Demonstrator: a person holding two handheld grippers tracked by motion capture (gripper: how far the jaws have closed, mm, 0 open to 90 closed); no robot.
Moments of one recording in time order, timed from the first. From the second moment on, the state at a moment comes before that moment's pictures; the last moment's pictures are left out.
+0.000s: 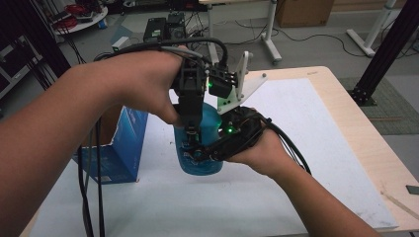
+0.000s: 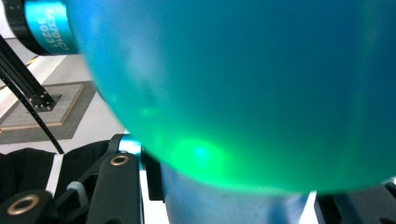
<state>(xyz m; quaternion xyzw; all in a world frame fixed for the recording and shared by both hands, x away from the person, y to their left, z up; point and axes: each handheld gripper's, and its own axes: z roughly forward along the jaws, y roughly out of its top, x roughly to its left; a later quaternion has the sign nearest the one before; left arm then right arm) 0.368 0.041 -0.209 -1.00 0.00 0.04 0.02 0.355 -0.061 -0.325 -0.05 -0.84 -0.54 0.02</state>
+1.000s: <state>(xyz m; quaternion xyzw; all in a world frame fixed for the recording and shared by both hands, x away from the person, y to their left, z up) 0.371 0.055 -0.199 -1.00 -0.03 0.04 0.03 0.352 -0.079 -0.320 -0.06 -0.83 -0.55 0.01</state>
